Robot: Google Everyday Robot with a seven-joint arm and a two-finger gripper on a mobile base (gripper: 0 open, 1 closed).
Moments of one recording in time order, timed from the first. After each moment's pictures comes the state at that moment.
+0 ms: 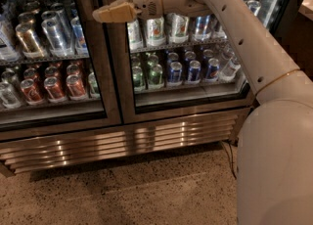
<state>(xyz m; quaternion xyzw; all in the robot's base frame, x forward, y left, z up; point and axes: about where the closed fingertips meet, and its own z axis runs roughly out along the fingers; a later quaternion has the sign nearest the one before) 0.677 0.116 1.005 -0.59 0.48 0.41 0.51</state>
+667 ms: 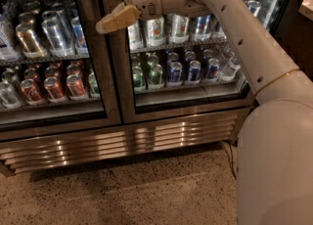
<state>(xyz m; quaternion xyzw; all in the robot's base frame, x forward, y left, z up) 0.677 0.116 1.005 -0.59 0.48 0.41 0.51</state>
